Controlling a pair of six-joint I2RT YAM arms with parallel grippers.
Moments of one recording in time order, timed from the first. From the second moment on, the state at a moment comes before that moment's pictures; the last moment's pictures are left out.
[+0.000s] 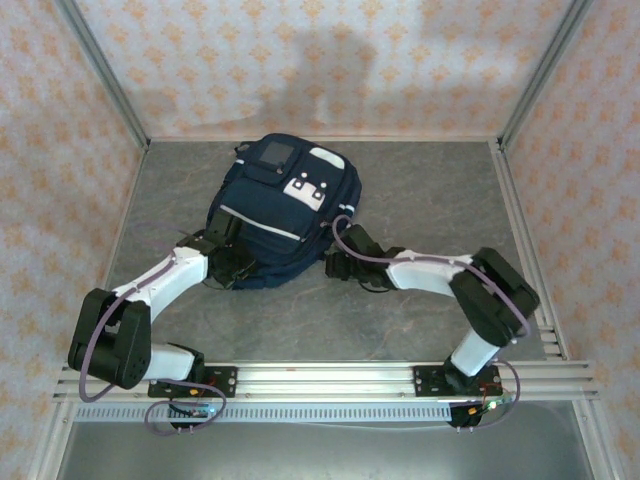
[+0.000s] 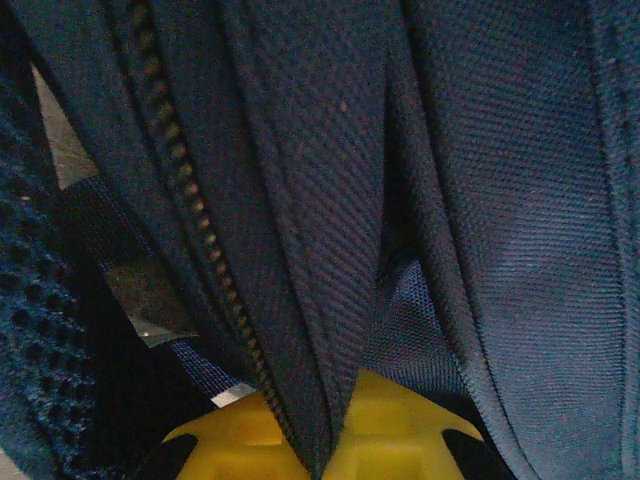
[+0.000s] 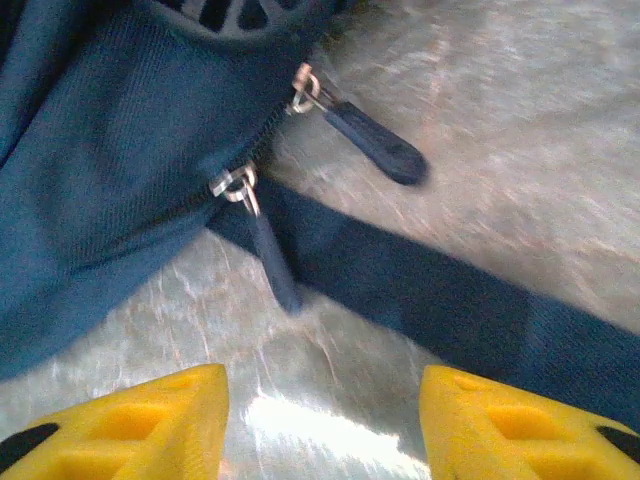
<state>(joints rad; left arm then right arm) -0.25 1.35 0.74 -0.60 0.08 -1.01 0.76 1.59 0.79 -0.13 0.00 0.72</state>
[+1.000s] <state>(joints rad) -0.90 1.69 1.05 -0.57 0.08 -1.01 0.73 0.65 0.63 -0.59 0.51 0.72</state>
